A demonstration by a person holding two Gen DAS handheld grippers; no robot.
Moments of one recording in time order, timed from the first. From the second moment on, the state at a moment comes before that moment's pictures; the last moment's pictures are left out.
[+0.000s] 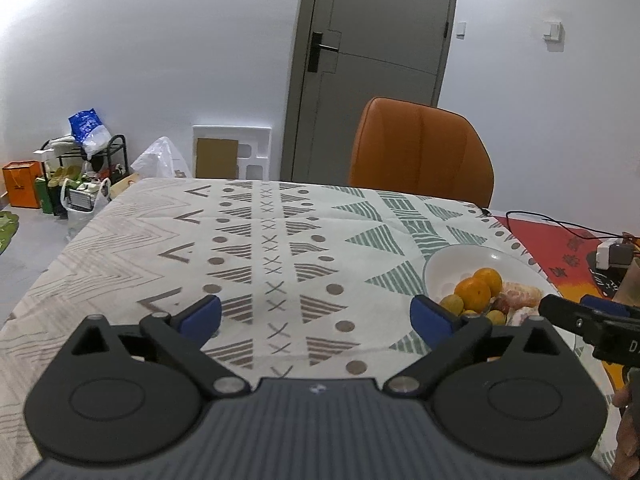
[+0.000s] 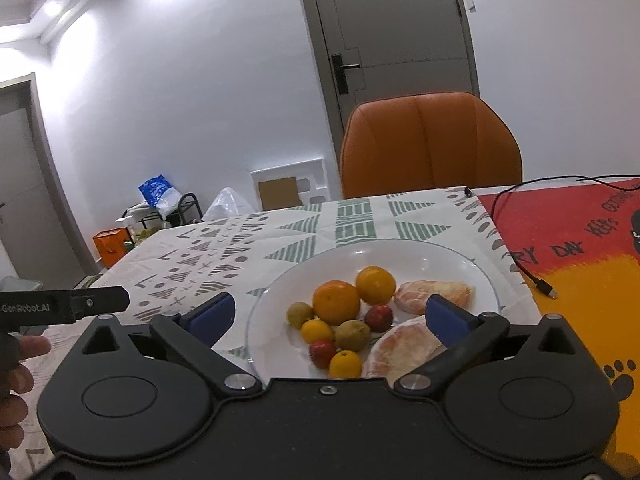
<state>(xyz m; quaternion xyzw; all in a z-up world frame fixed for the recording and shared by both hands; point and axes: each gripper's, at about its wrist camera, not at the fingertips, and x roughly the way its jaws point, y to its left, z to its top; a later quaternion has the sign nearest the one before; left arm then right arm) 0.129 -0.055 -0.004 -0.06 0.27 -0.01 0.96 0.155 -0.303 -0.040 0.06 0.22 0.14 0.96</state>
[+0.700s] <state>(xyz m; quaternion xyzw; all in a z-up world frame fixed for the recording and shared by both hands) 0.056 -0.048 0.009 -0.03 0.27 0.00 0.96 0.084 -0.291 -0.022 0.05 0.22 0.17 0.96</state>
